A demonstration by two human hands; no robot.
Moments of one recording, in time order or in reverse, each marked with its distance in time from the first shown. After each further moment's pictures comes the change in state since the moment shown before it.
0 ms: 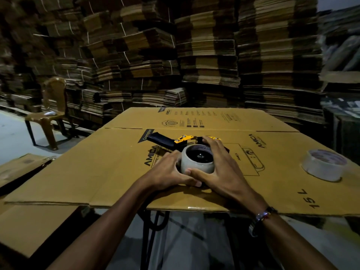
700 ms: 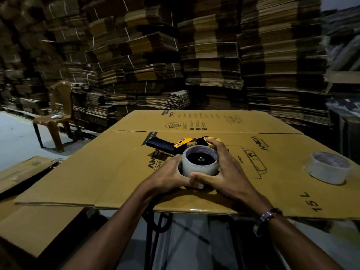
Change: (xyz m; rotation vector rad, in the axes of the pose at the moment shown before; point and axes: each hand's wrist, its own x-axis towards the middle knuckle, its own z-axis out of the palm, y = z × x) left_hand 0.002 -0.003 0.002 -0.216 0.021 0.053; right_hand 0.001 0.003 -0.007 0.095 0.038 -0.019
